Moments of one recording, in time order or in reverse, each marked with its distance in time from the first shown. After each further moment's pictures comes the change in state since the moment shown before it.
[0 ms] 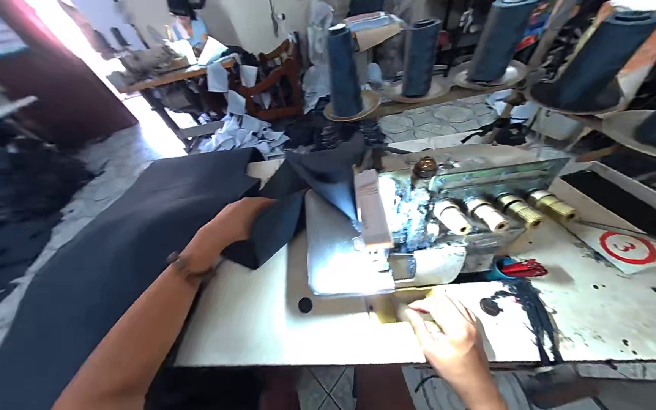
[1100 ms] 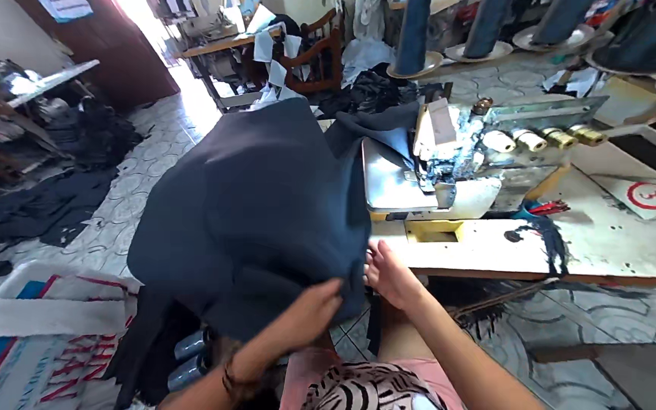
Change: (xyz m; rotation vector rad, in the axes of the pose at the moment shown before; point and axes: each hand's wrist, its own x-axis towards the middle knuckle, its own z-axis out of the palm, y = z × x) left_hand -0.273 0.091 0.143 -0.739 -0.067 0.118; right_hand -0.021 -0.158 0.015 1.388 -0.800 0.832
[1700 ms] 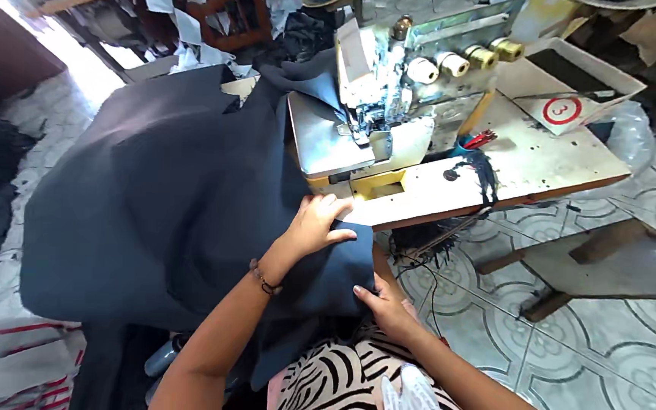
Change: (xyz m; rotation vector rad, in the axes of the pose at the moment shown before) left_hand 0.157 -0.014 0.029 0.574 0.109 0.557; right_hand -0.095 0.098 -0.047 -0.152 0.243 -0.203
